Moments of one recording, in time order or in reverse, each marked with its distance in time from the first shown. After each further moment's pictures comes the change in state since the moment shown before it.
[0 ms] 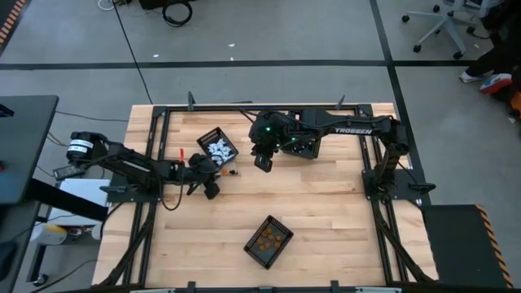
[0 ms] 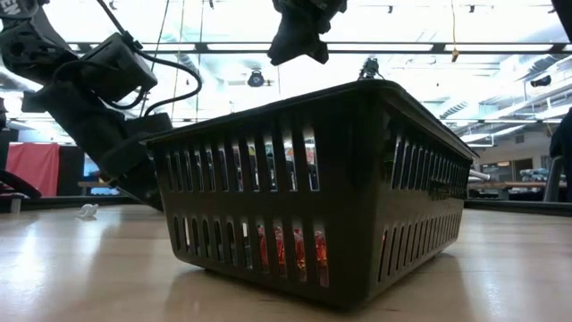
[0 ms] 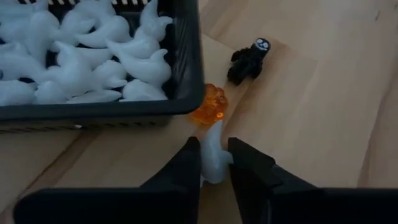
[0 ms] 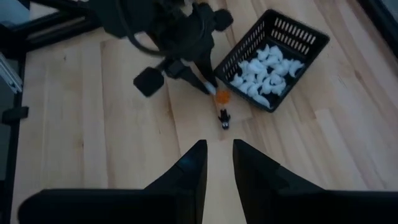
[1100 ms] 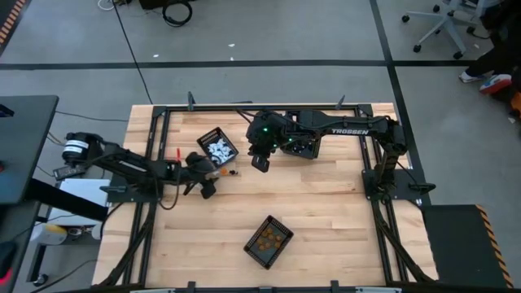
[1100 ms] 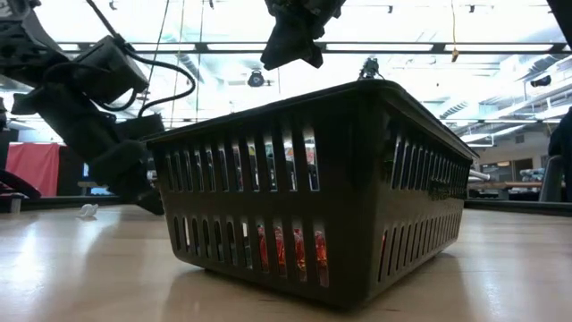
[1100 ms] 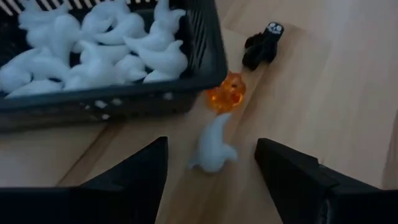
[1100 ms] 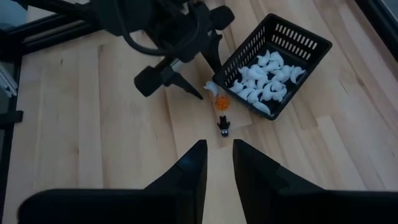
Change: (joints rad) left arm 0.013 -0.074 -0.036 0.002 -0.040 0.110; right arm 0.000 0.023 0.000 0.040 0.002 -0.007
